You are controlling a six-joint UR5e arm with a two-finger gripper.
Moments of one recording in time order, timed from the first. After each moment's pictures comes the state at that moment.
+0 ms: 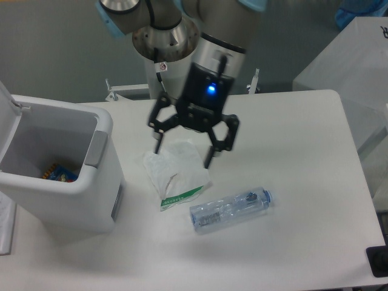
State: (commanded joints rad) arm 2.60 -1.76 -1.58 -1.01 1.01 0.63
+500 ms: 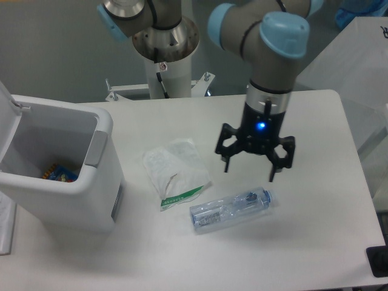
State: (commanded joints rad) arm 2.71 -1.88 -1.57 -1.02 1.33 1.07
